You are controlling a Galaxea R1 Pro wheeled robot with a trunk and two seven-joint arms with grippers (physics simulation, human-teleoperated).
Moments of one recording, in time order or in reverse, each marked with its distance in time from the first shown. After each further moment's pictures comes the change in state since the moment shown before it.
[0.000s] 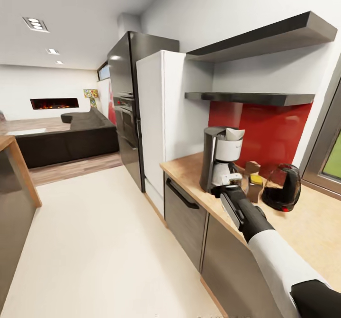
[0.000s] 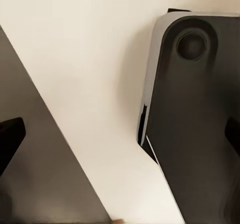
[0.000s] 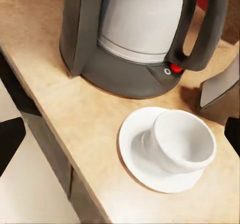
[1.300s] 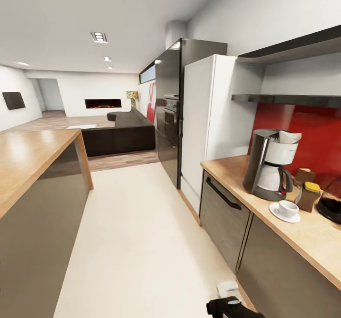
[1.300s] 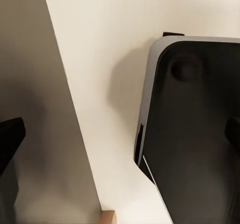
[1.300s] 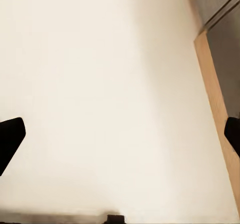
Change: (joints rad) left arm 0.003 -0.005 -0.002 0.002 -0.002 -0.077 0.000; right arm 0.304 0.094 -0.002 0.817 0.010 -0.613 0.184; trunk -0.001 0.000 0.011
